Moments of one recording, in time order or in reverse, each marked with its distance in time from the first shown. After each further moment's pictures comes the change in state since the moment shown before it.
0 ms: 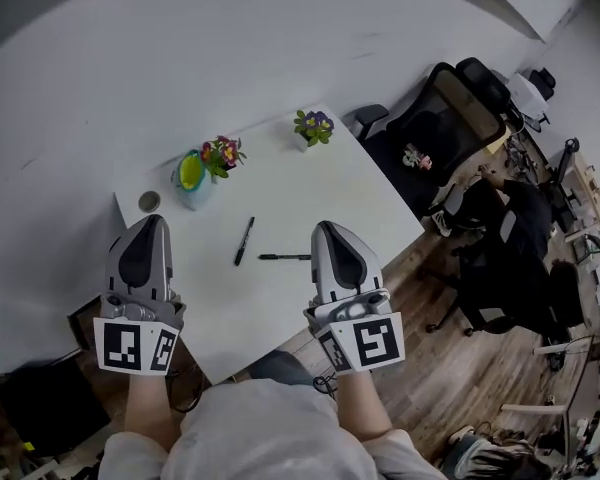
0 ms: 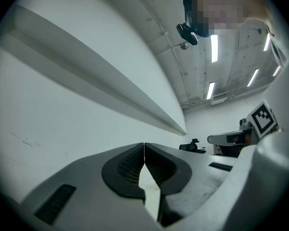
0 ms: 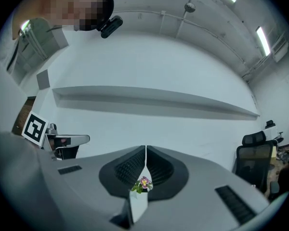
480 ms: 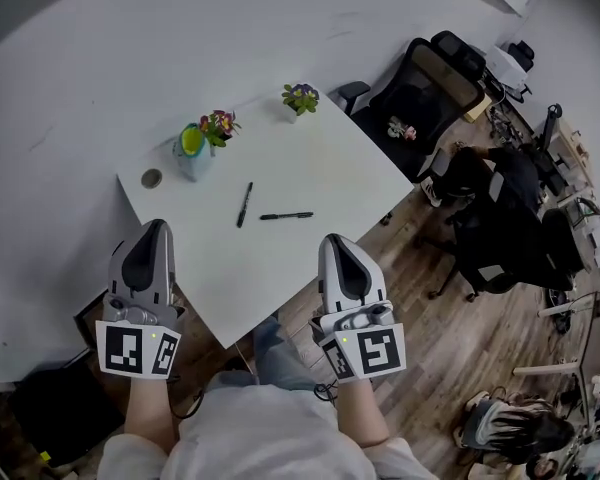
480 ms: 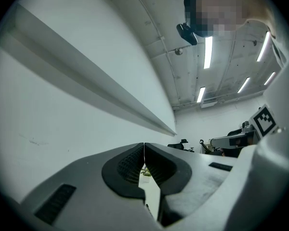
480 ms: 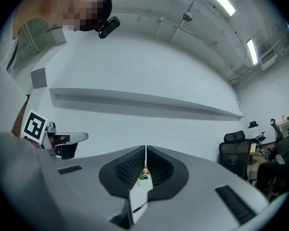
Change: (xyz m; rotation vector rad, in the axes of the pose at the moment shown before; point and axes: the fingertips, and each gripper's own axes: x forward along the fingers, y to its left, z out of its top) left arm -0.096 -0.026 0.016 -0.020 0.012 -0.110; right arm -0.117 0.057 -0.001 0.020 0.017 -0.147
